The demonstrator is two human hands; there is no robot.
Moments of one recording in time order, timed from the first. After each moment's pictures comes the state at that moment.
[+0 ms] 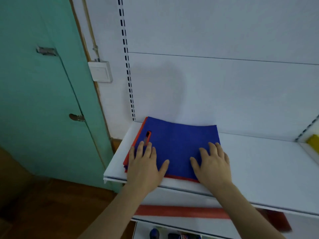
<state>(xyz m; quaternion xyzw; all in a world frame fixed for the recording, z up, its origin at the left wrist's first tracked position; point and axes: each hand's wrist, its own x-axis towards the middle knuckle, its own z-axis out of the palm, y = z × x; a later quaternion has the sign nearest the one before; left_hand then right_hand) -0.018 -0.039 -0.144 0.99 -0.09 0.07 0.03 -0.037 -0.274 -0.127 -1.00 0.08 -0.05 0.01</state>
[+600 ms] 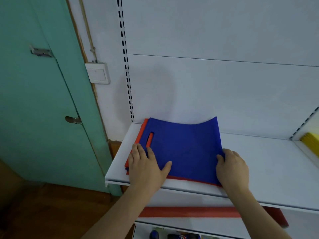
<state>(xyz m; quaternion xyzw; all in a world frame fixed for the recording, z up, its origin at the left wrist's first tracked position) -0.023 -0.046 -0.138 1.00 -0.02 0.04 0.05 -0.046 -0.310 -0.130 -0.94 0.23 -0.16 0.21</state>
